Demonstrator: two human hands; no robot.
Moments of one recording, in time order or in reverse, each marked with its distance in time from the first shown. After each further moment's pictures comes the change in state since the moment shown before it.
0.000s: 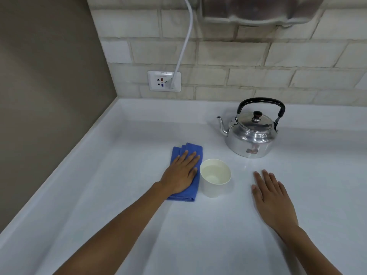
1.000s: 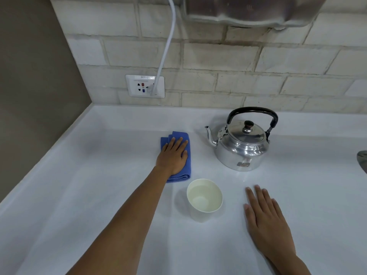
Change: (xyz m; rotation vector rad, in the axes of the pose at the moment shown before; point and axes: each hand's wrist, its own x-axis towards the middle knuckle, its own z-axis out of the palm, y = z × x) left_hand 0.118 -0.030 -0.006 0.067 0.045 -0.142; right_hand -0.004 -0.008 -0.004 0.061 0.023 0.029
